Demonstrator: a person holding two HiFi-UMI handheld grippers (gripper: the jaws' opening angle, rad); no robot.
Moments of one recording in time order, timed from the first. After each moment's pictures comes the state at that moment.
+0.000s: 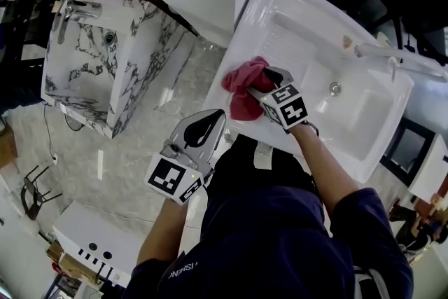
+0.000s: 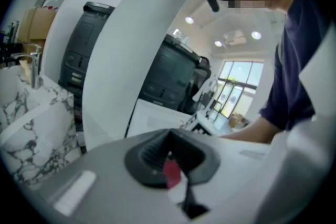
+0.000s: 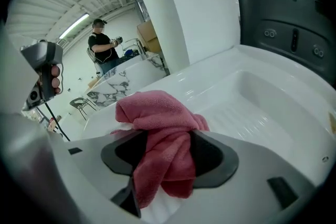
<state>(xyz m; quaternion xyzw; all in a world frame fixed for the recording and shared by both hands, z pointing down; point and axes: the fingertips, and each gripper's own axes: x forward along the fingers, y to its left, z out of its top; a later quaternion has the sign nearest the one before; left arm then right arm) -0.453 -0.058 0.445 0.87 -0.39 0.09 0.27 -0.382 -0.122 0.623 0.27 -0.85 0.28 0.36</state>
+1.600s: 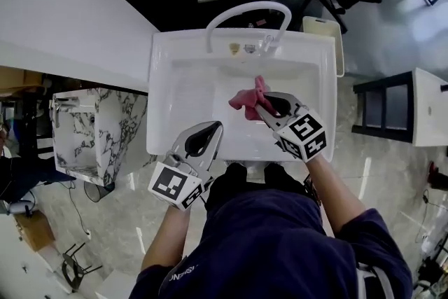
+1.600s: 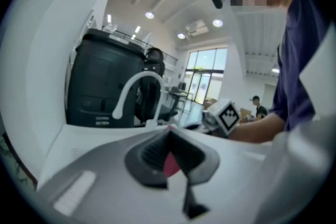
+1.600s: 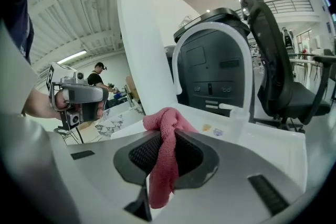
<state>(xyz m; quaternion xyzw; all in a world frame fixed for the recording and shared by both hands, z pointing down) -0.188 -0.018 0.355 0.95 -0.26 0.12 0.15 -0.096 -0.051 0.435 0.42 -0.87 0.22 0.17</state>
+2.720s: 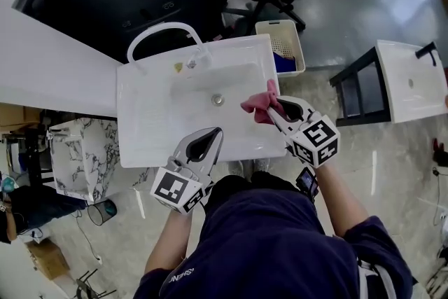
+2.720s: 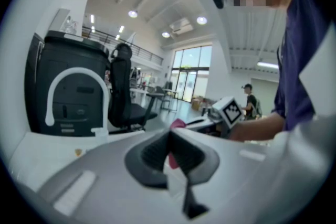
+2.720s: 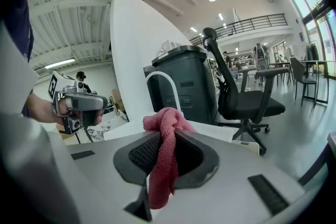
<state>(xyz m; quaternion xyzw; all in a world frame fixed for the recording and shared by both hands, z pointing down) -0.013 0.076 0.324 0.97 -0.18 0.12 0.11 0.117 0.062 0.384 0.52 -0.82 0.19 0.11</state>
